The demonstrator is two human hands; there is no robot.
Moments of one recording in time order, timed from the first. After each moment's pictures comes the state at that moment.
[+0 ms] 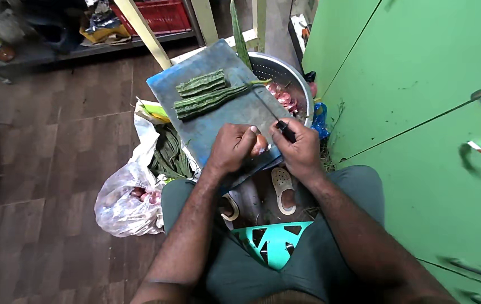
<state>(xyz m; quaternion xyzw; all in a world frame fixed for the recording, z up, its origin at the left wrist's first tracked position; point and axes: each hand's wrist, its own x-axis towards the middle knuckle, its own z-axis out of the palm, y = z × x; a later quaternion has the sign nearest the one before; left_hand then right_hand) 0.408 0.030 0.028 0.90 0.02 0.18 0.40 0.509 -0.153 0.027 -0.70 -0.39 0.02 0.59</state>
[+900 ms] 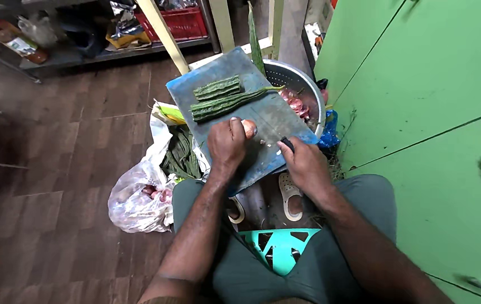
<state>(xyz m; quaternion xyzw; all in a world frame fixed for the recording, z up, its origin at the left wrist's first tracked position) 0.403 0.037 0.034 0.88 0.33 0.25 0.23 0.491 -0.159 0.038 -0.90 -0.33 0.10 0.24</state>
